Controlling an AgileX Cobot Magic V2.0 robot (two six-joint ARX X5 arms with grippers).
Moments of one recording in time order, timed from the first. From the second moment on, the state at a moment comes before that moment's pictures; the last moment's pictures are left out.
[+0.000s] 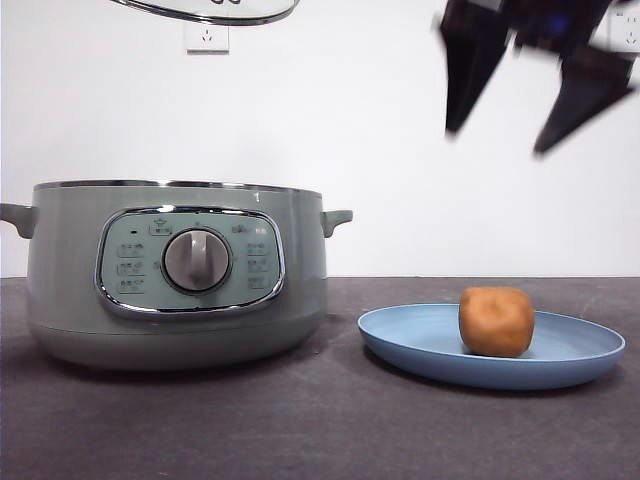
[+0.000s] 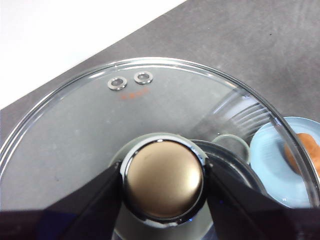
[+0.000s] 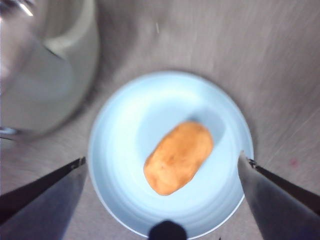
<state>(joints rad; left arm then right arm) -0.39 1.70 2.31 -1.27 0.05 0.21 0.41 1.40 1.31 -0.87 -0.08 0.01</state>
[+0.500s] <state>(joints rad) -0.38 1.70 1.88 -1.02 0.15 0.21 0.41 0.97 1.31 -0.92 0.10 0.04</state>
